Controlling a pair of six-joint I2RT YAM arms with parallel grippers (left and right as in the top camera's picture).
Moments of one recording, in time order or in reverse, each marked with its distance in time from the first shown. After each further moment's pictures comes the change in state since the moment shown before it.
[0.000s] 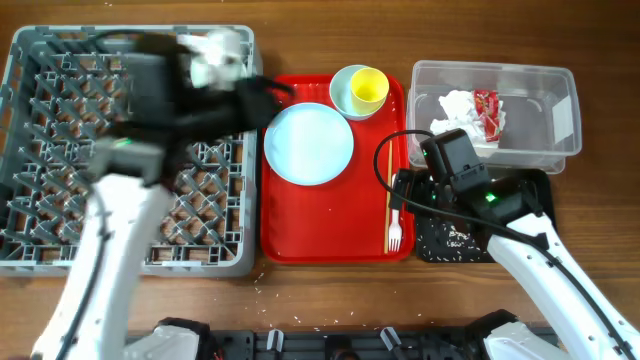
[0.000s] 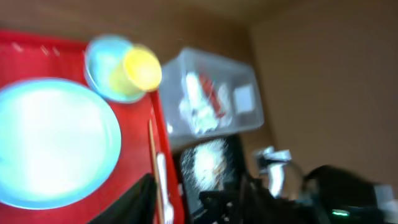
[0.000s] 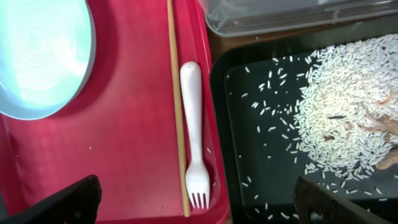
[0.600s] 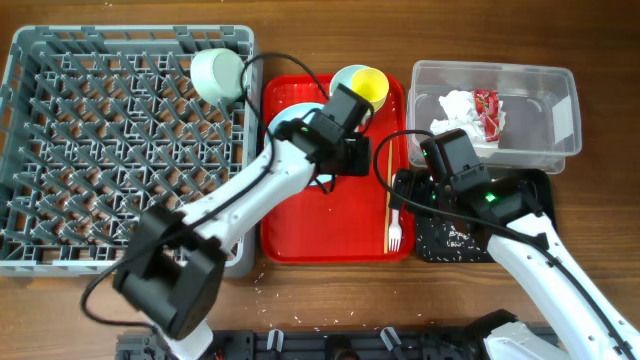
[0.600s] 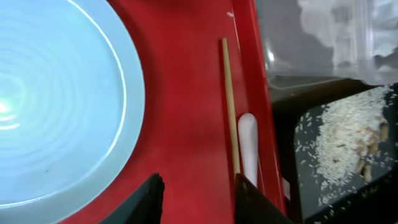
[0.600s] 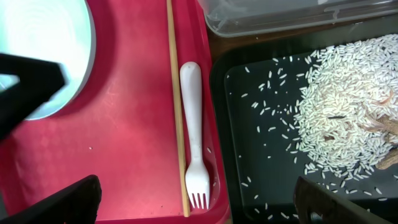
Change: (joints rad) left arm -0.463 0.476 0.000 0.062 -0.489 0.003; right arm 0.000 0.000 0.000 0.000 0.000 0.000
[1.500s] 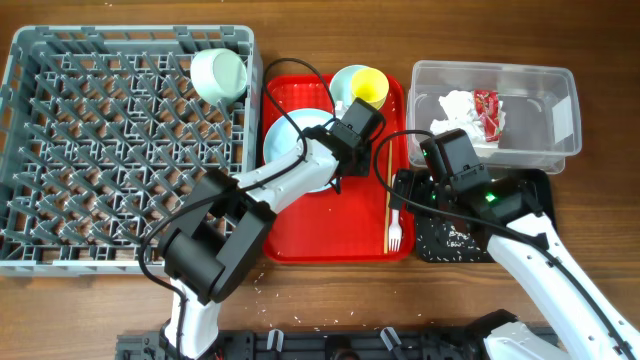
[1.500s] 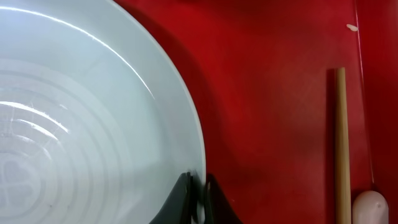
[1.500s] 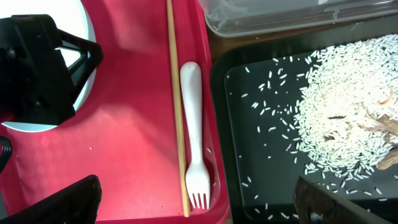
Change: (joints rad) left arm -0.023 0.204 0.013 0.120 -0.231 0.015; right arm 0.000 0.000 0.000 0.000 0.000 0.000
